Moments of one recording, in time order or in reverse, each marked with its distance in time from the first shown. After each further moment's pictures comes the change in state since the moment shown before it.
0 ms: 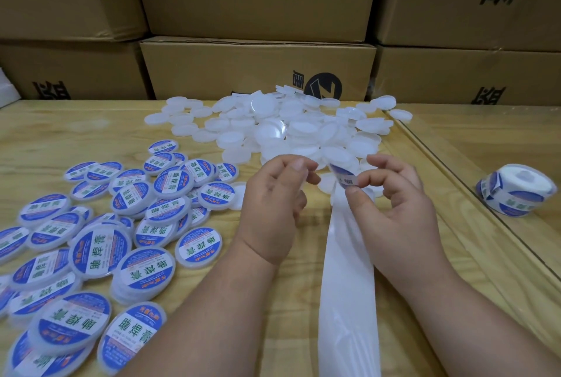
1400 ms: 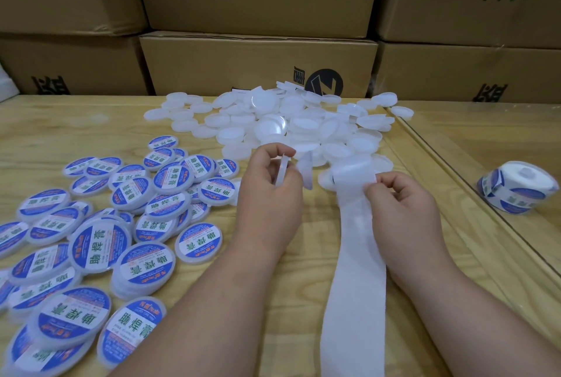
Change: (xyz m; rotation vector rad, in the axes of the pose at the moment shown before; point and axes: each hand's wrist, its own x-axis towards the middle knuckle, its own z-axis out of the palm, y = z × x) left_hand 0.008 -0.009 -0.002 0.242 0.203 0.031; right_hand 0.010 0.020 -0.001 0.110 0.095 0.290
